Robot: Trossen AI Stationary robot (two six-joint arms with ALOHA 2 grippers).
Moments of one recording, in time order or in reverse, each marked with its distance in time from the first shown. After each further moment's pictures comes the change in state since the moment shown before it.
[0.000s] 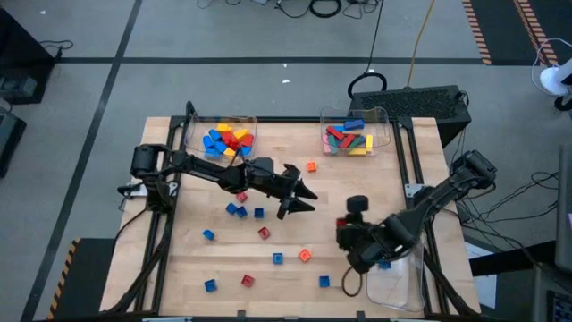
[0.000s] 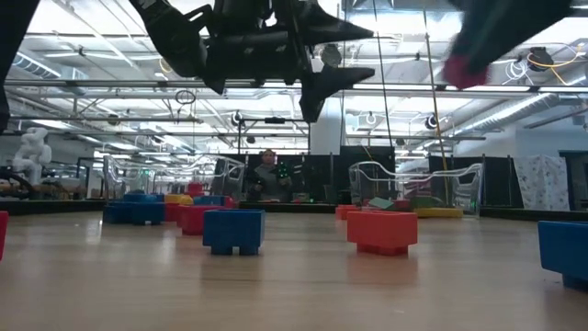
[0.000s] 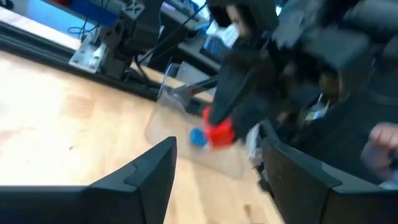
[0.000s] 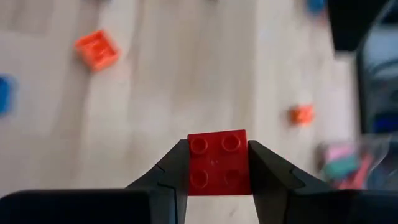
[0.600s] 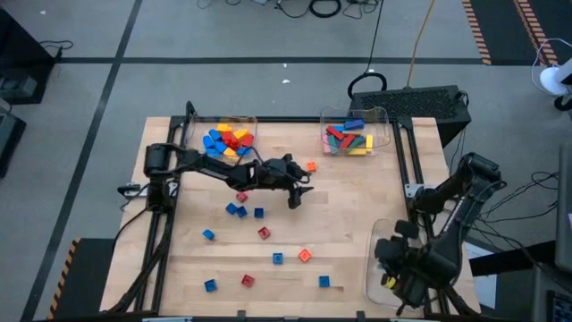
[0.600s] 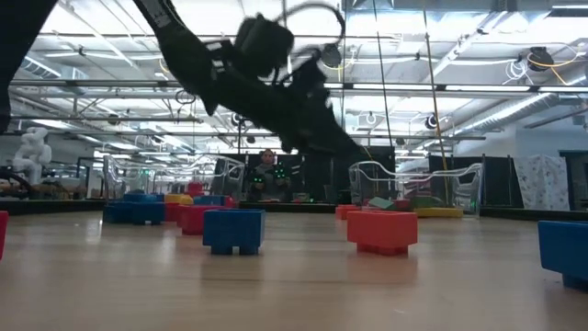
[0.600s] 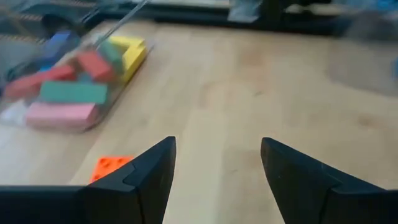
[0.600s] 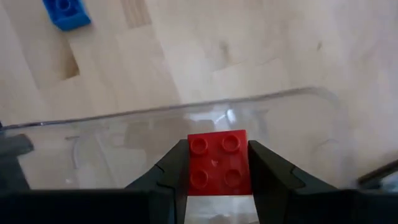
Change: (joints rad) left arm 0.051 0.101 0.027 -0.232 -0.473 0.452; right arm 0.368 0.000 0.028 -0.331 -0.269 0.945
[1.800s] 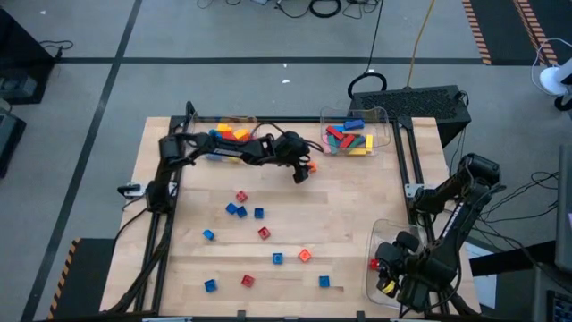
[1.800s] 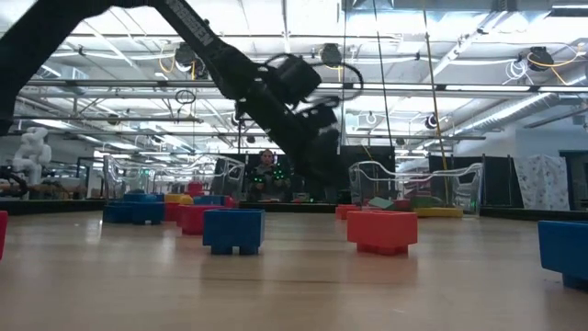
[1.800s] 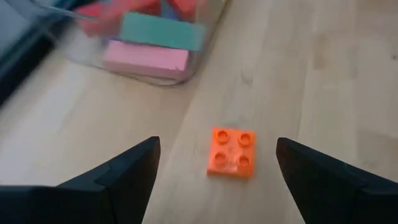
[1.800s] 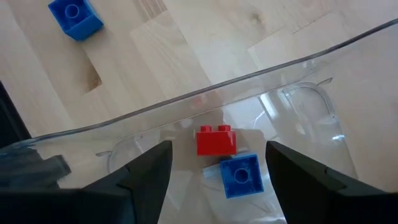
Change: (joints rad) left arm 0.196 0.133 0.306 -0.467 0.045 0.022; right arm 0.070 0.001 -0.176 0.274 0.010 0.268
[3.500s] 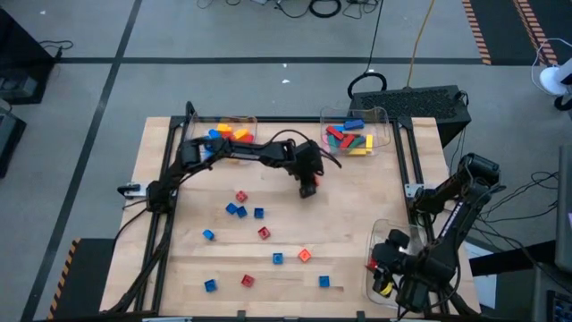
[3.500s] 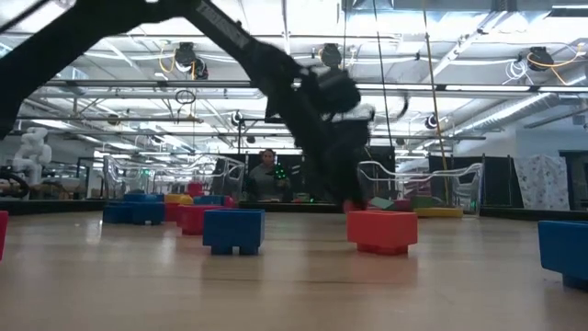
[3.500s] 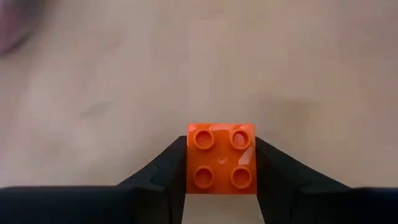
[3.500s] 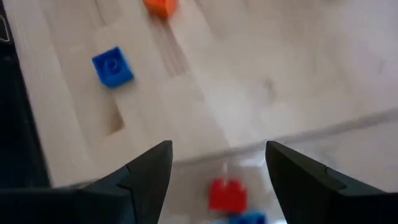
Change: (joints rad) left arm -0.064 0.178 0.346 -0.428 0.218 -0.003; right arm -0.012 0.000 0.001 0.059 0.192 -0.121
